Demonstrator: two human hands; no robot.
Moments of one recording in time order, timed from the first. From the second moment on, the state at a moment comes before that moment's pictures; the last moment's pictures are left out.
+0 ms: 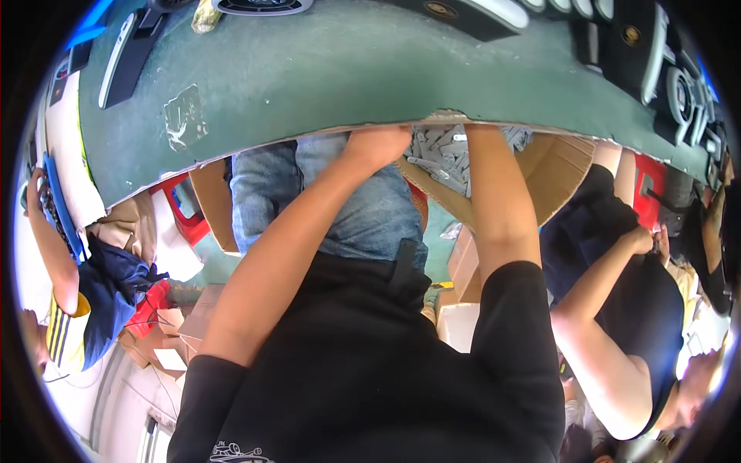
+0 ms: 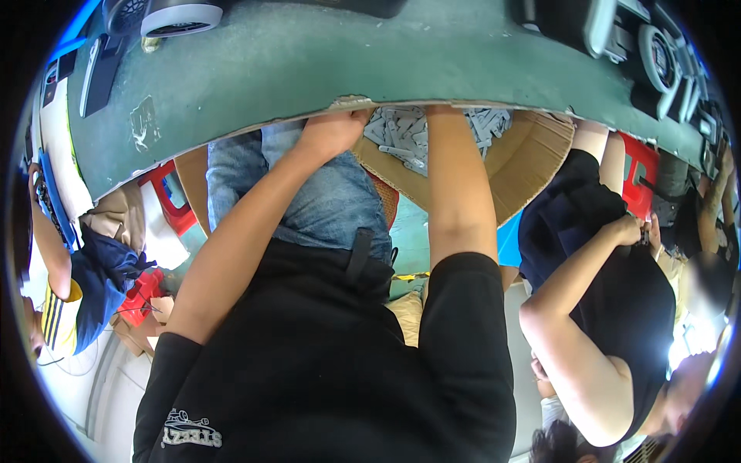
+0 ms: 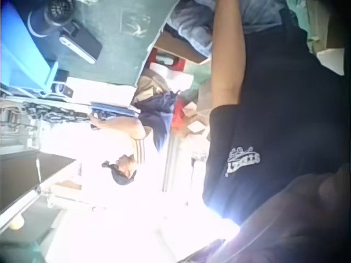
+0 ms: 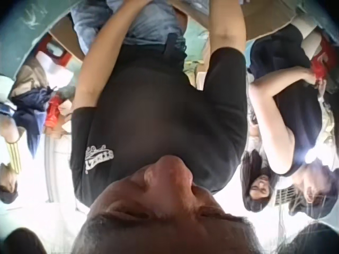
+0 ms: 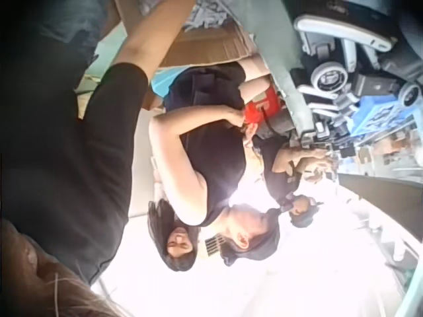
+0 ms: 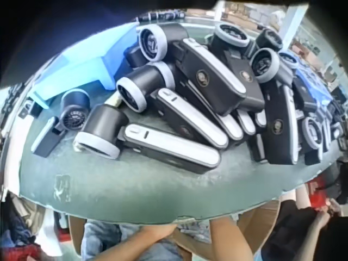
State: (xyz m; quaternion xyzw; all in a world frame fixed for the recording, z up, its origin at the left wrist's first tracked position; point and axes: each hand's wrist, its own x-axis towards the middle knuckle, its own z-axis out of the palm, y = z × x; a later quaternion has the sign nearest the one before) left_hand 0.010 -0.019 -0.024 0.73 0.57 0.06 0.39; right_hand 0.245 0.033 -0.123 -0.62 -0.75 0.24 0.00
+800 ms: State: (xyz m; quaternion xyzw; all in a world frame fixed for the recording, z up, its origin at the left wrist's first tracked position) left_hand 0.010 -0.009 -0.012 0.72 0.54 0.12 0.41; right_hand 0.301 -0.150 -0.040 -0.67 -0.53 0.36 -0.37
